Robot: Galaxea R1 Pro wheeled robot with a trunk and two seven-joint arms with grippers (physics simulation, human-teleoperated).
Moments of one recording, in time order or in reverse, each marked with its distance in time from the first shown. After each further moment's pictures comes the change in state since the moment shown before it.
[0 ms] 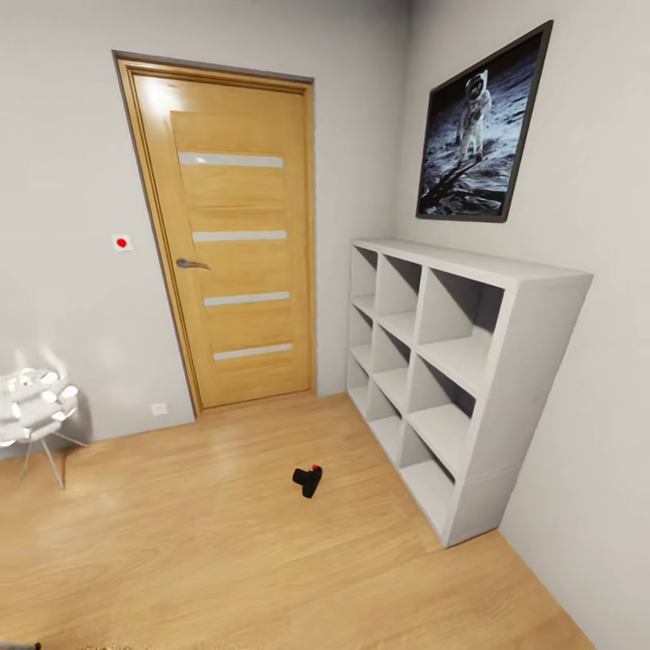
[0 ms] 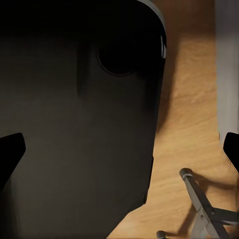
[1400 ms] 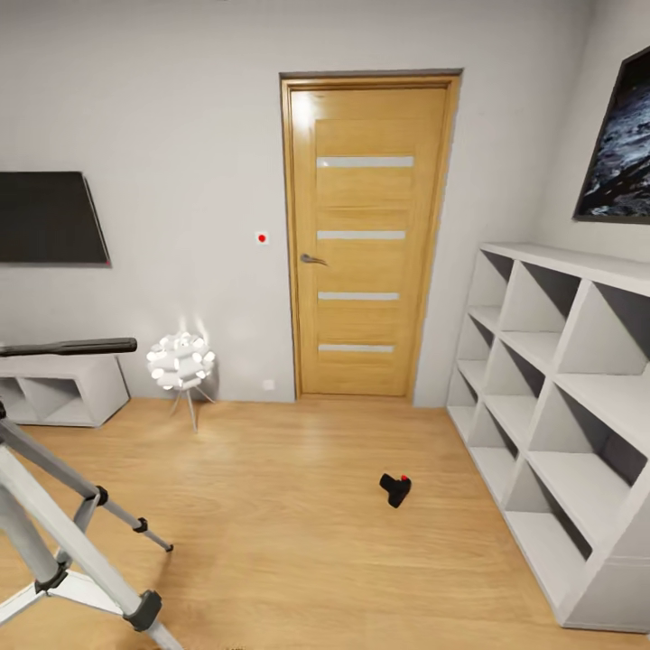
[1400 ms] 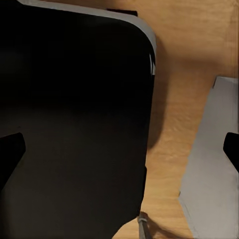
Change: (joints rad) left arm 0.000 0.008 0.032 -0.001 0.224 -0.001 0.000; right arm 0.000 -0.009 -0.005 -0.029 -0.001 -0.004 -0.003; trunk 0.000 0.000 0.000
